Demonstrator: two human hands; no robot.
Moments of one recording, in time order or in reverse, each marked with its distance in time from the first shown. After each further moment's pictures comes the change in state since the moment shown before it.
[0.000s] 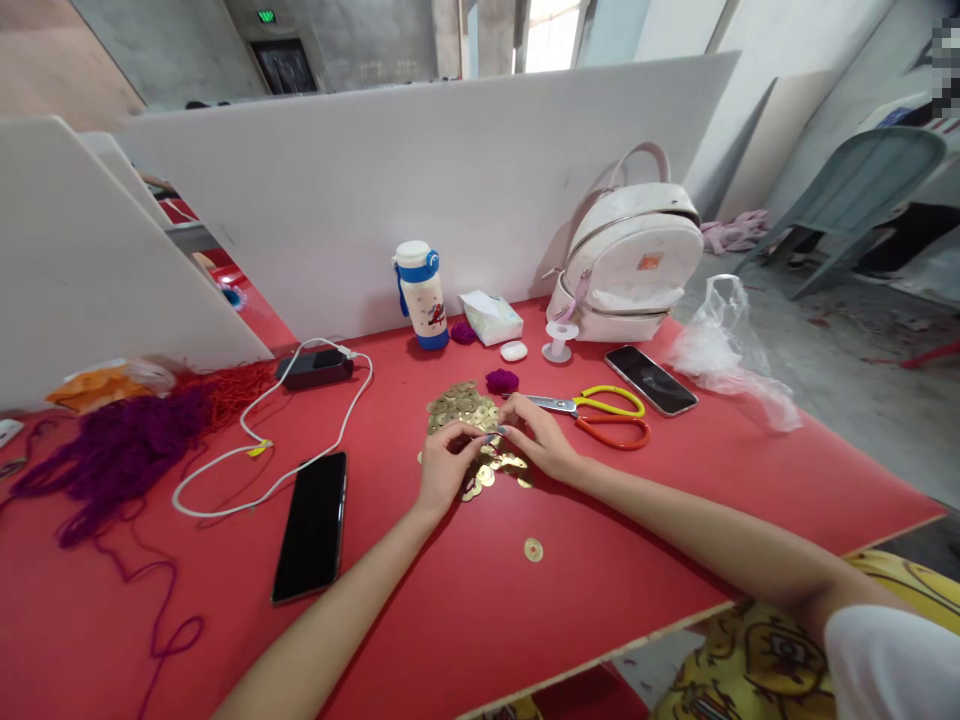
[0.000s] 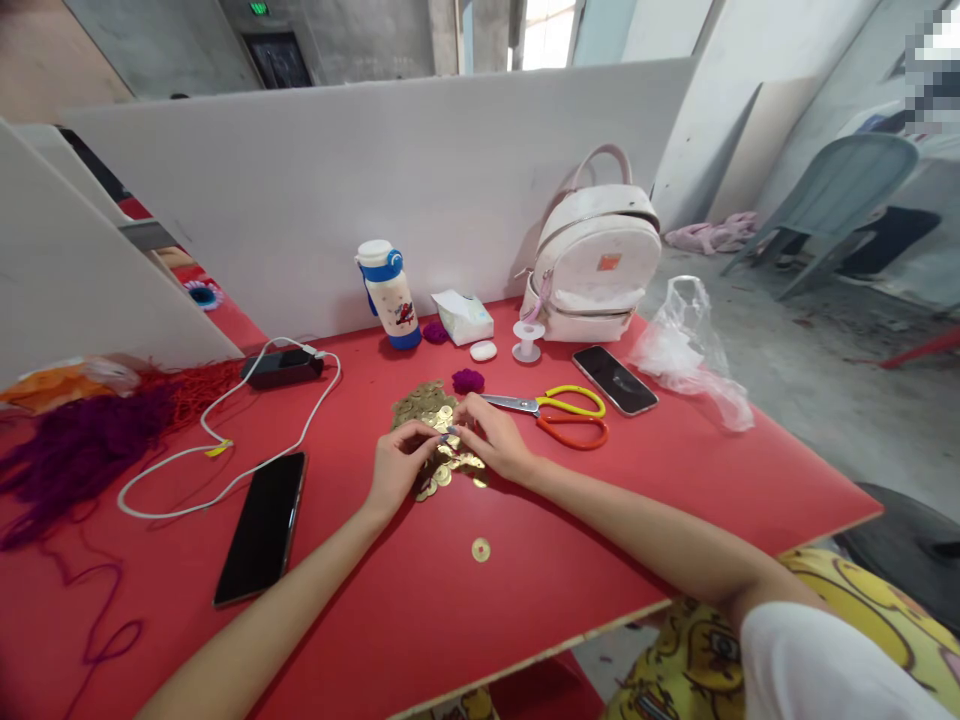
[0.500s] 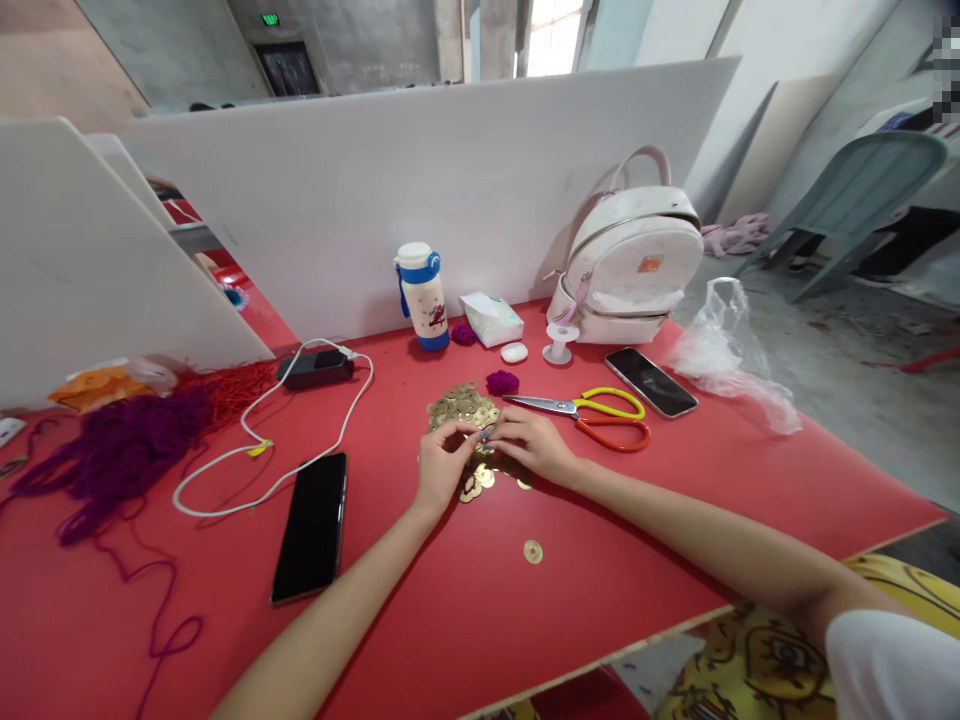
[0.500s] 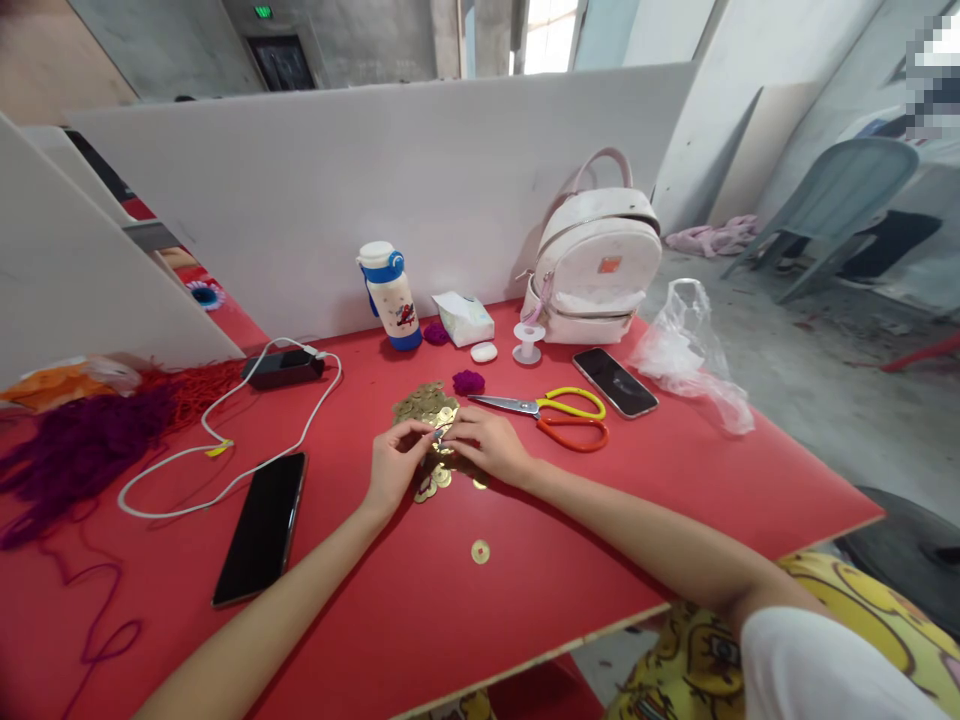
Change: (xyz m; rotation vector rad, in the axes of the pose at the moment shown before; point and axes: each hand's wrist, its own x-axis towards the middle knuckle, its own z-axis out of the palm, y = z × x) left_hand 0.001 0.002 0.001 -0.077 0.080 -0.071; right_hand 0.002 0.004 0.003 -0.129 -0.164 -0.070
